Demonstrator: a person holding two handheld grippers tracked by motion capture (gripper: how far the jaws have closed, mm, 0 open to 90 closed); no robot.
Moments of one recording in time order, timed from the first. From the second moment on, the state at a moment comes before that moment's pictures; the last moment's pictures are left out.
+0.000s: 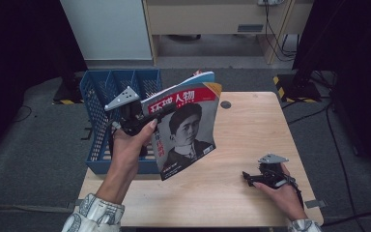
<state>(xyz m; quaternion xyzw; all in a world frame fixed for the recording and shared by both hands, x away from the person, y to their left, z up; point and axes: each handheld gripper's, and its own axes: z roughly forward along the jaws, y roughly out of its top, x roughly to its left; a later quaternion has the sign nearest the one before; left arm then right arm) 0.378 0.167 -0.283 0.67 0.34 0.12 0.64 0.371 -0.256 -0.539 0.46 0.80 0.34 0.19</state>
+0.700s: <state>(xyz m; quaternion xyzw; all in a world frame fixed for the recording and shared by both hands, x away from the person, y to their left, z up) 0.370 0.195 -0.282 0.66 0.37 0.13 0.65 0.371 -0.256 -0.539 0.46 0.80 0.34 0.19</state>
